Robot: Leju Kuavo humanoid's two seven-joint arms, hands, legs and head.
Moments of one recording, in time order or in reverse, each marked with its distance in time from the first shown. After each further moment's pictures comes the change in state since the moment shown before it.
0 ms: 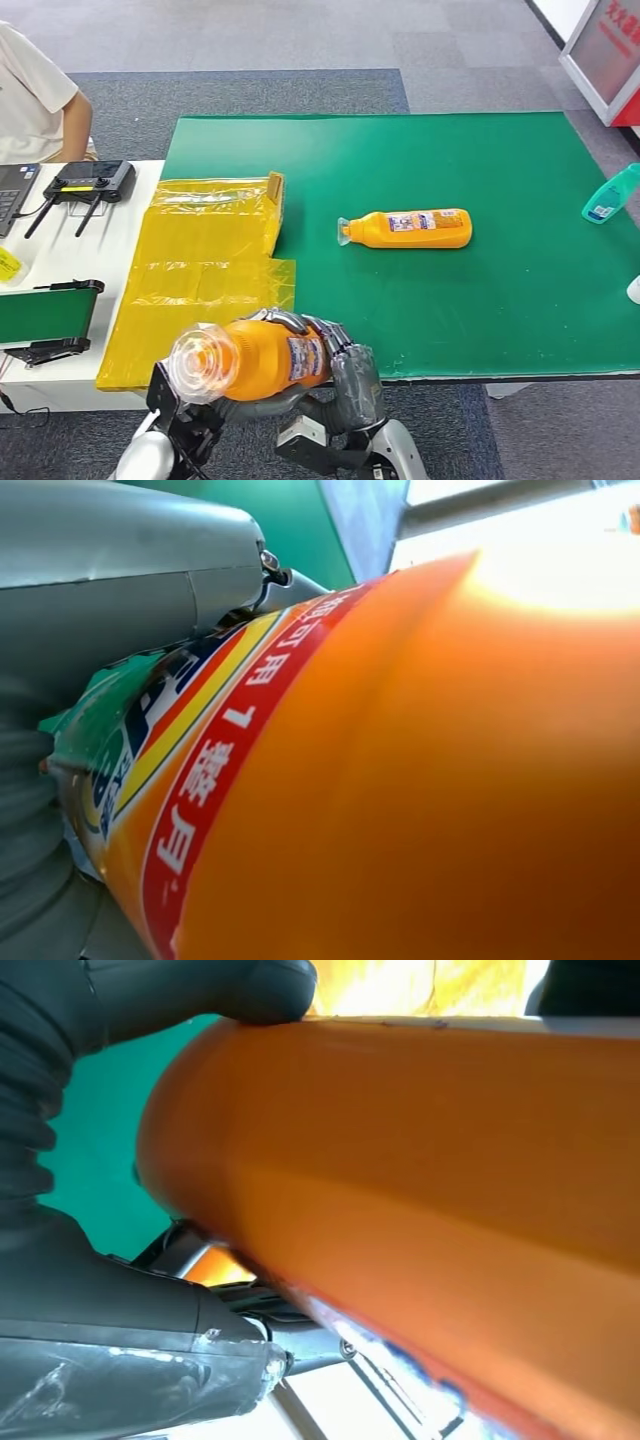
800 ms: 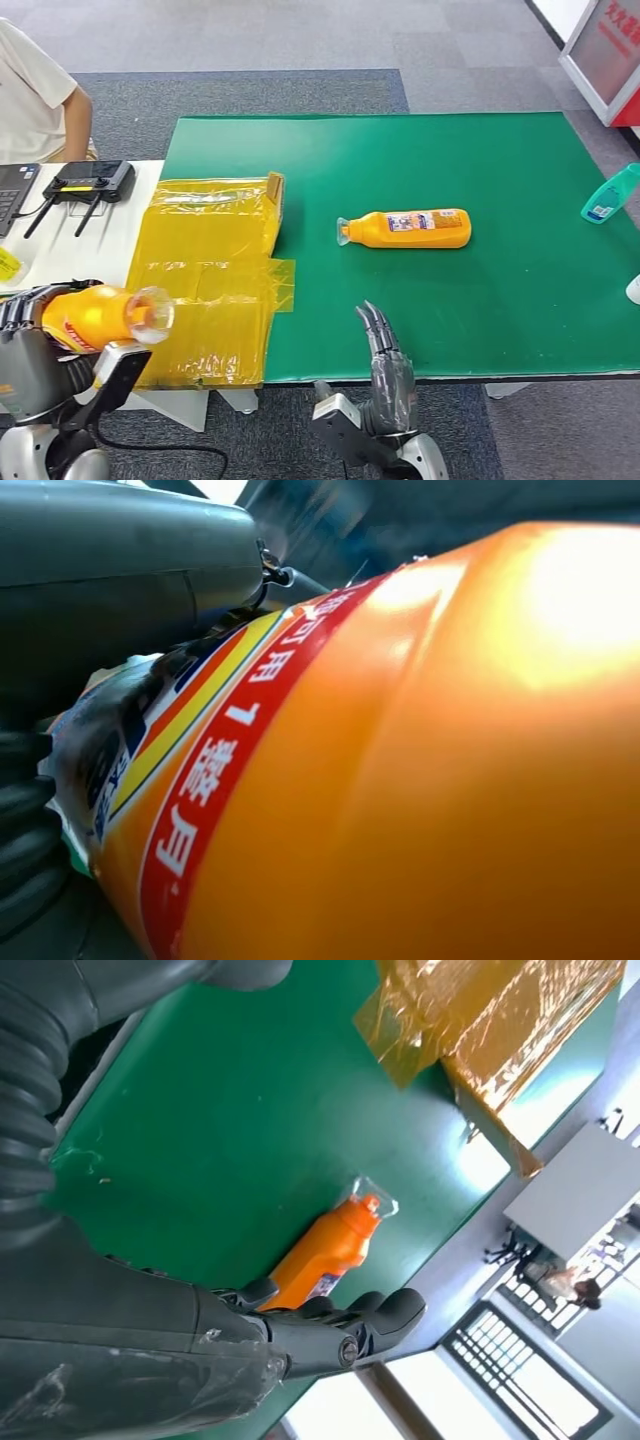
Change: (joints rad) left arm 0.185 -0.081 0.577 -0.094 -1.345 0.706 0.247; right arm 0.143 -0.025 -0.125 -0.175 0.038 0.077 0.153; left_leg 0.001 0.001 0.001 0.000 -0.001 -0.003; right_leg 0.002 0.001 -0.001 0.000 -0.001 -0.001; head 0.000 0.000
